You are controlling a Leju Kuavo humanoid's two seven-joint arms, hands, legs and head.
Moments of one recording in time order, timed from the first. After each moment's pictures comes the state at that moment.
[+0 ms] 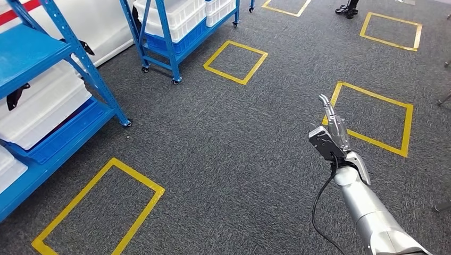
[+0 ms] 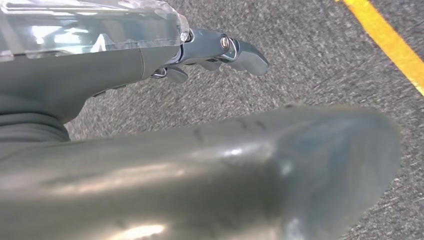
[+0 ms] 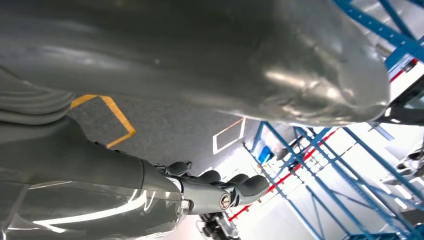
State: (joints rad) left arm -0.08 0.01 -1.01 -0.15 1.46 0.27 -0.47; right arm -0.54 -0.28 0.19 -0.93 0.39 -0.35 -0.51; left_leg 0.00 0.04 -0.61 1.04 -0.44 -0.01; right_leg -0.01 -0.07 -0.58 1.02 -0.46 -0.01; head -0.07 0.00
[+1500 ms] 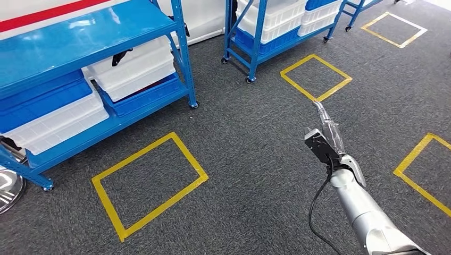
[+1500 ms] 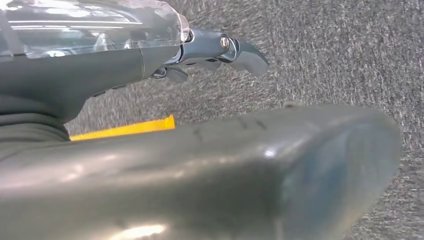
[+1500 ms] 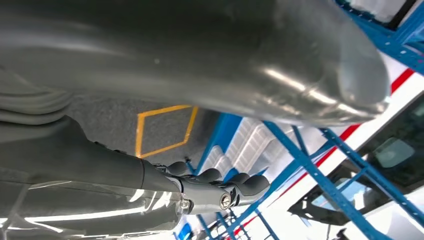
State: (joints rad) left arm -0.08 -0.01 -1.01 -0.15 1.47 0.27 -0.42; right arm -0.55 -0.27 0.20 -0.86 0.37 -0.32 -0.51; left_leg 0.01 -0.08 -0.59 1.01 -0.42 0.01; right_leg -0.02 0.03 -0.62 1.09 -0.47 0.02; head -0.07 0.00
